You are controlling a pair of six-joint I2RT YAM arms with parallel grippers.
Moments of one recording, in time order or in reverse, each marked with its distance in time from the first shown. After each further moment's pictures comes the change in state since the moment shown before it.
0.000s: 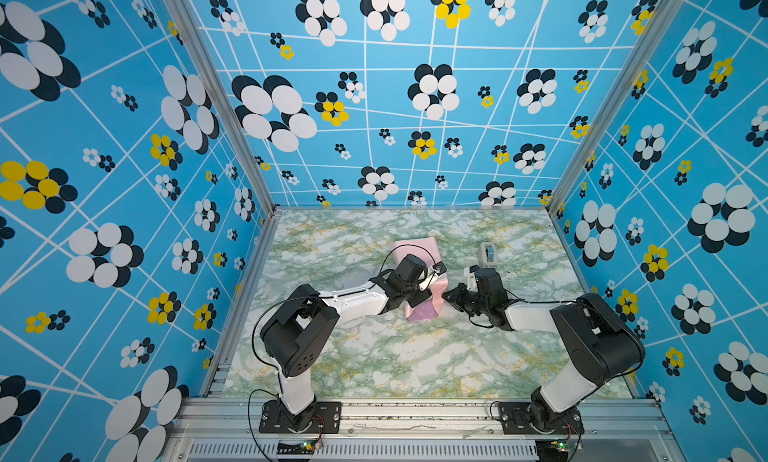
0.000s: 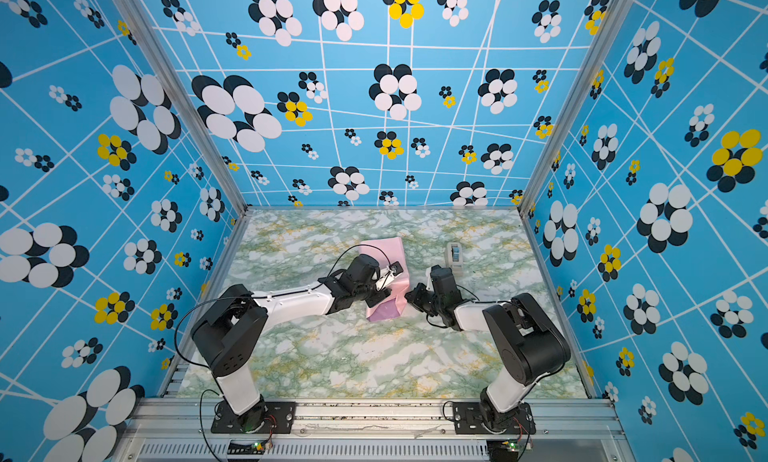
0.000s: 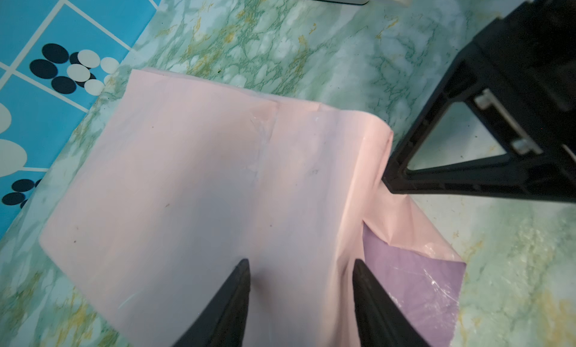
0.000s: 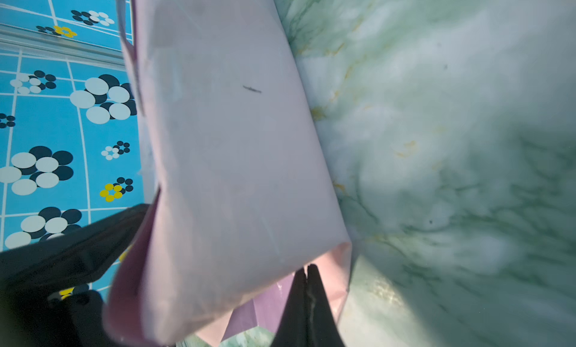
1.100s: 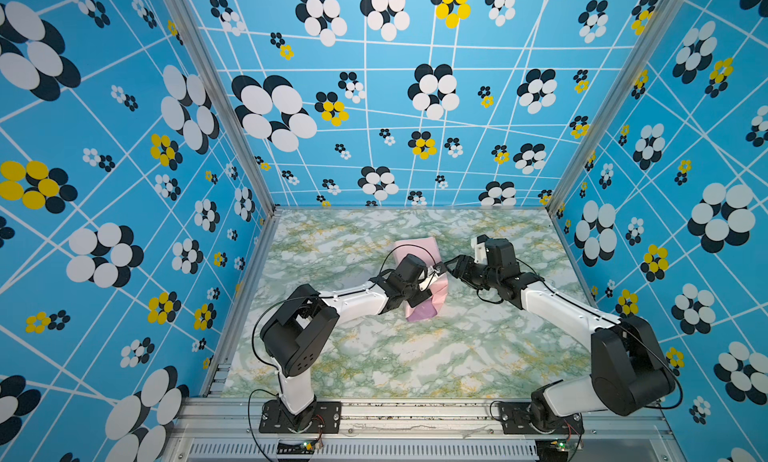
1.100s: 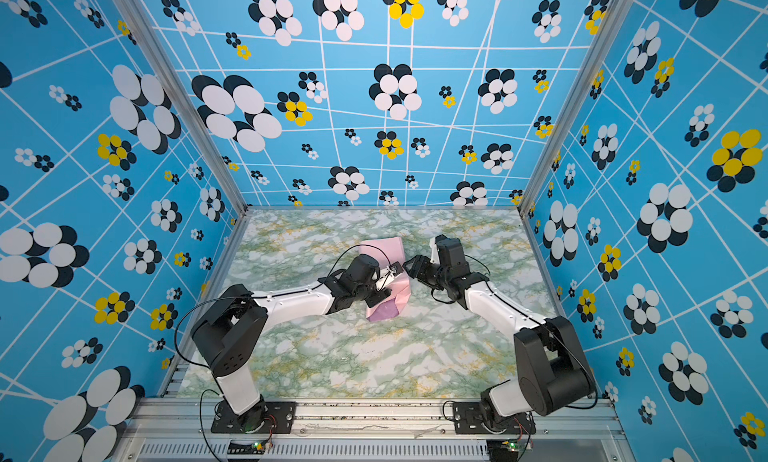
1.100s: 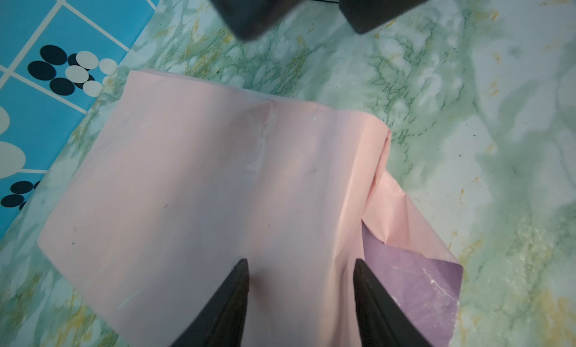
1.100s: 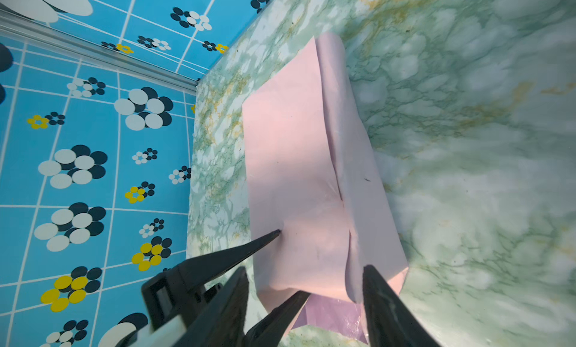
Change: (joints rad) left arm 0.000 0.000 0.000 0.000 0.005 0.004; right arm -0.049 -0.164 0.299 -0.464 0.027 -0.176
